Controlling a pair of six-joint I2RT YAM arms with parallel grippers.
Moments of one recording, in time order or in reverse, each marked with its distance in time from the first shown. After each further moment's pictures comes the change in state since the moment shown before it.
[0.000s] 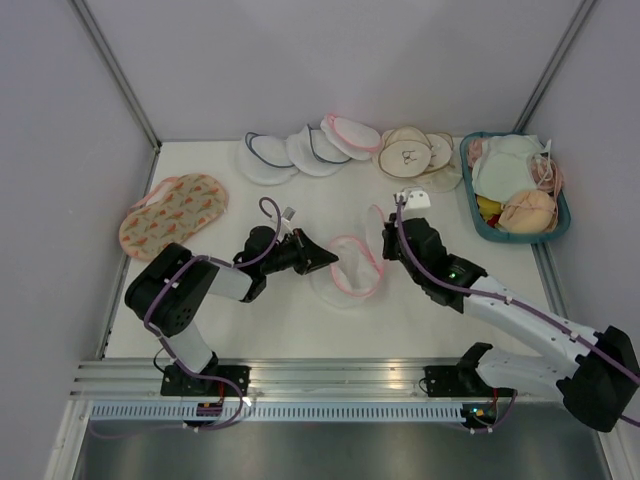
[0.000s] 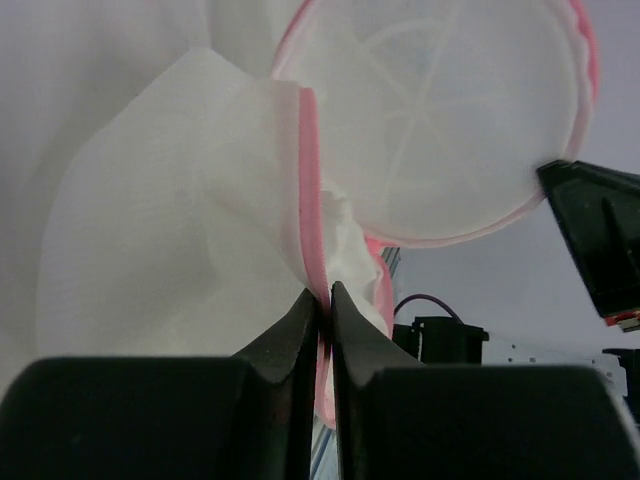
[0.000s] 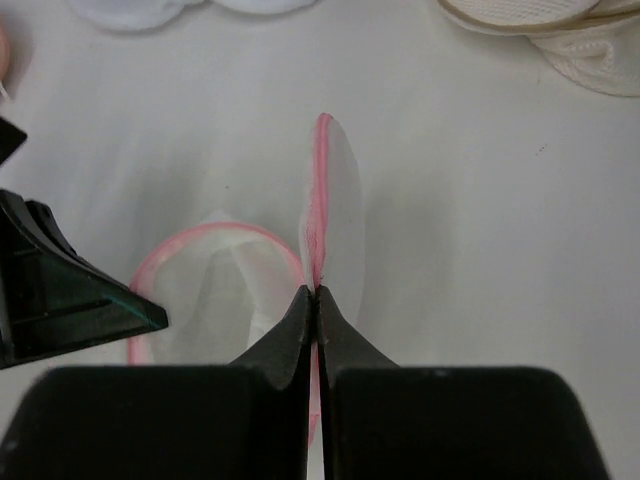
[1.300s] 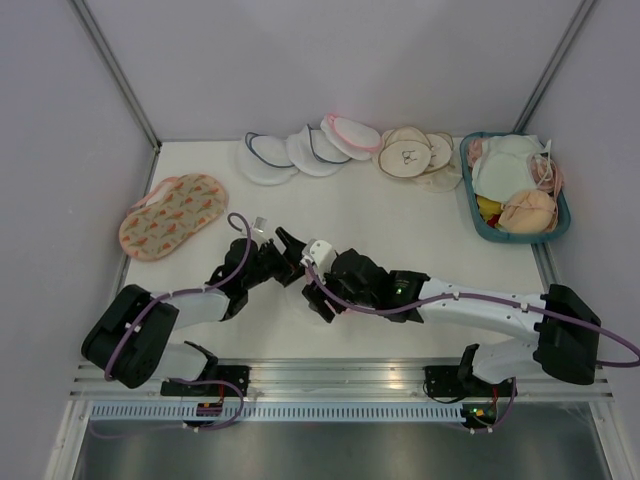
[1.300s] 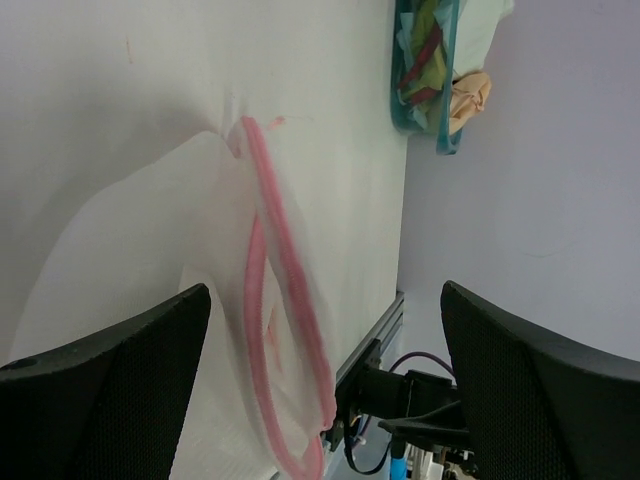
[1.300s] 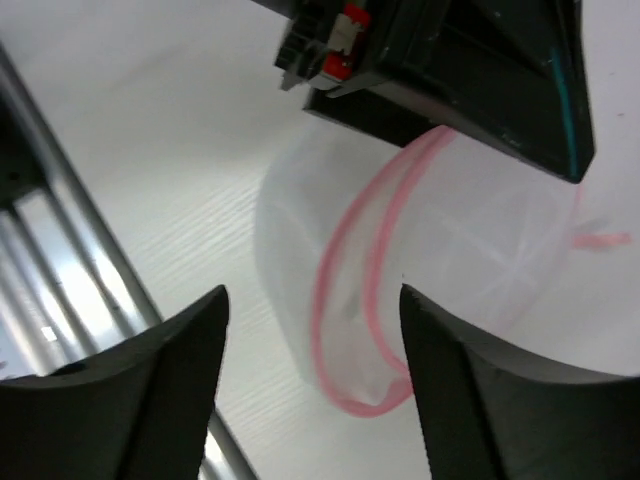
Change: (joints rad) left arm 0.027 -0.338 -0.158 -0.206 -0.202 -0.071; right arm 0.412 0.304 0.157 -0.085 -0.323 -0.283
